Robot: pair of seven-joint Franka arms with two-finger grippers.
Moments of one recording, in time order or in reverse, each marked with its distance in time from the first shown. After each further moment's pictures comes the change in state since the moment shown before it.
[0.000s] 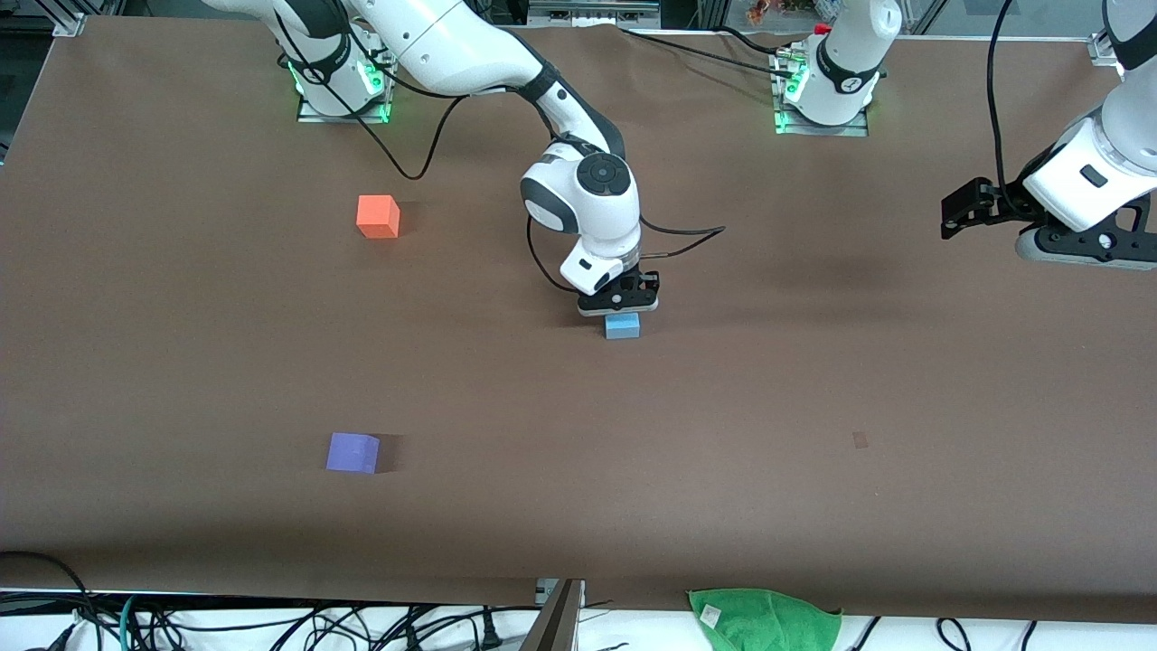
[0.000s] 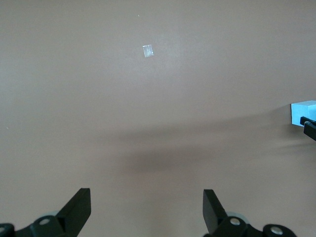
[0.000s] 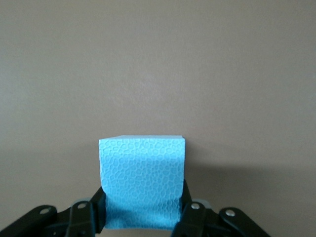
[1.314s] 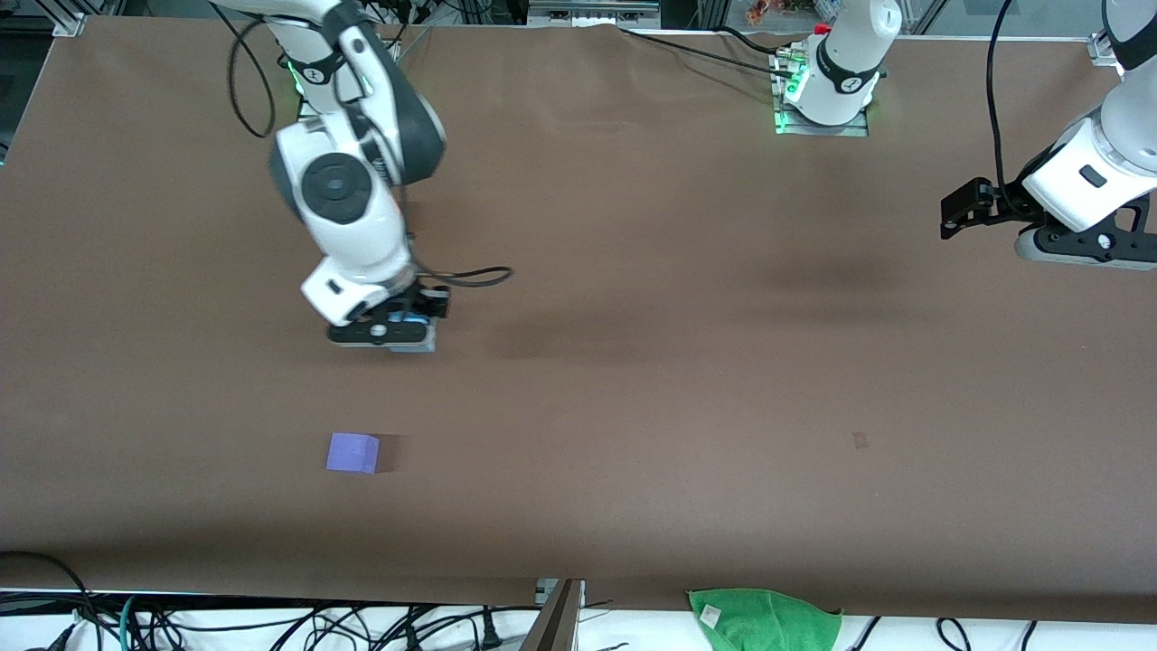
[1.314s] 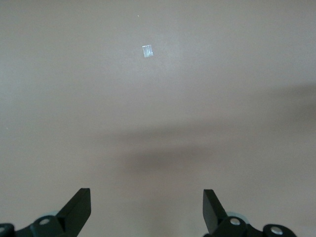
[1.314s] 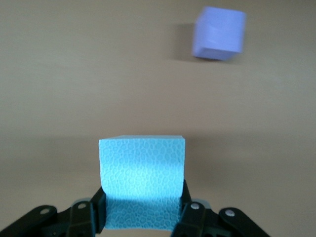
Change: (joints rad) left arm -0.001 0.001 0.000 0.001 0.000 0.000 0.000; right arm -0.381 -0.570 -0.086 -0.447 0.053 -0.340 -0.491
